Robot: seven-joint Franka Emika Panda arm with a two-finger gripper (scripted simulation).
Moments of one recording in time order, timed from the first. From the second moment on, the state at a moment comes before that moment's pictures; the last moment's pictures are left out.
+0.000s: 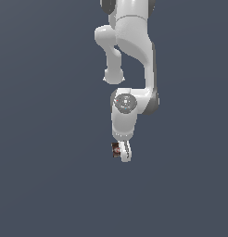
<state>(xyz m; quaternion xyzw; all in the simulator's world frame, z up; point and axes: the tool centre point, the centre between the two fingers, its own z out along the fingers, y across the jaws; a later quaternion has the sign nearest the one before) 0.037 0.035 0.066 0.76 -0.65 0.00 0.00</state>
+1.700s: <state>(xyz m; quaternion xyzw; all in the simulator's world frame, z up) 0.038 0.035 0.018 0.76 -0.65 0.00 0.00</state>
